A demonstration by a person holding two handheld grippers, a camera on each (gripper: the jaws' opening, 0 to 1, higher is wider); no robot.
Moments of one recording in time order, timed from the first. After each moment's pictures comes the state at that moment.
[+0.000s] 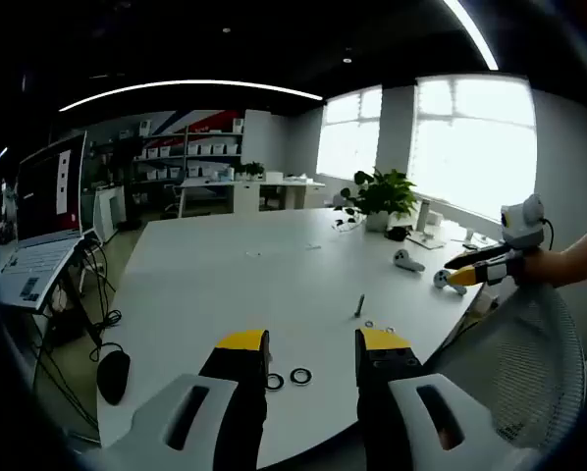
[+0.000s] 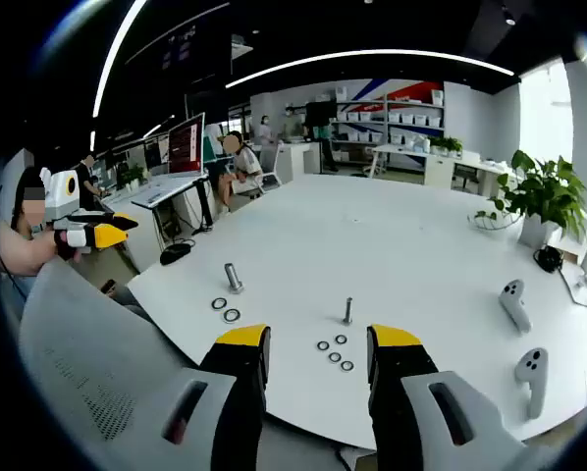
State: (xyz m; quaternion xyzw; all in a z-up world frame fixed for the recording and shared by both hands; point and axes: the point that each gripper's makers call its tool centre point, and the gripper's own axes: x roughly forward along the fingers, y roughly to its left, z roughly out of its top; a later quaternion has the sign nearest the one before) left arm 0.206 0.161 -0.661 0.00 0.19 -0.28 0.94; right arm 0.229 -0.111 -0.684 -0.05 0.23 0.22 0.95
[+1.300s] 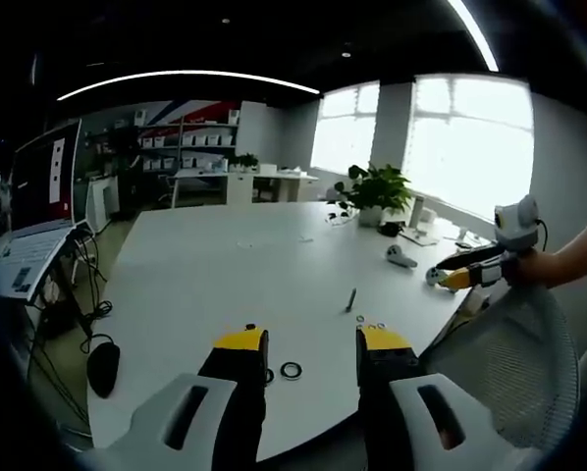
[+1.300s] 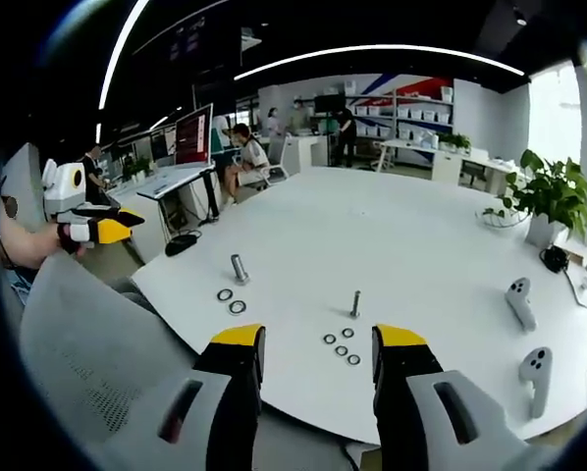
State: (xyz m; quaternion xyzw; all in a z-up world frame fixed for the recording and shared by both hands) left arm 0.205 0.155 -0.665 -0.01 0.20 -0.29 0.94; right arm 0.226 -0.108 -0.696 -0.04 0.26 0.24 0.93
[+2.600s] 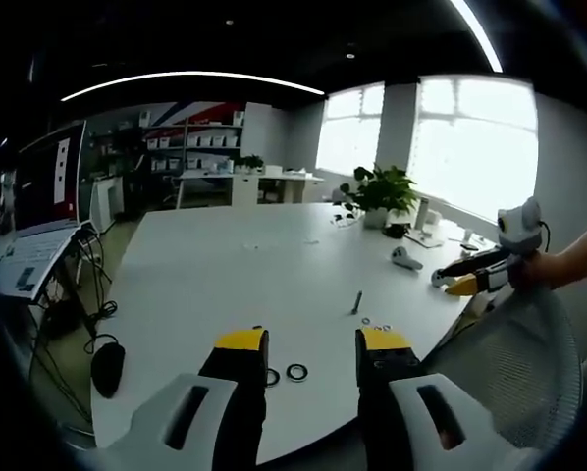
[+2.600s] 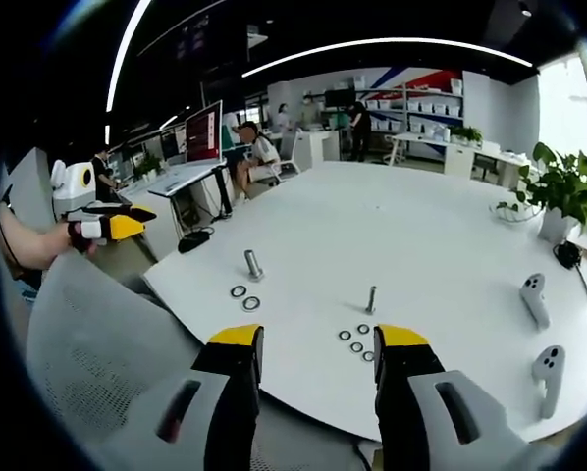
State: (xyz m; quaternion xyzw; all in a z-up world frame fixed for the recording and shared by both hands) left arm 0.210 0.161 -0.664 -0.02 0.19 -0.28 0.94; right arm 0.223 -0.097 -0.702 -0.03 0.27 0.27 0.92
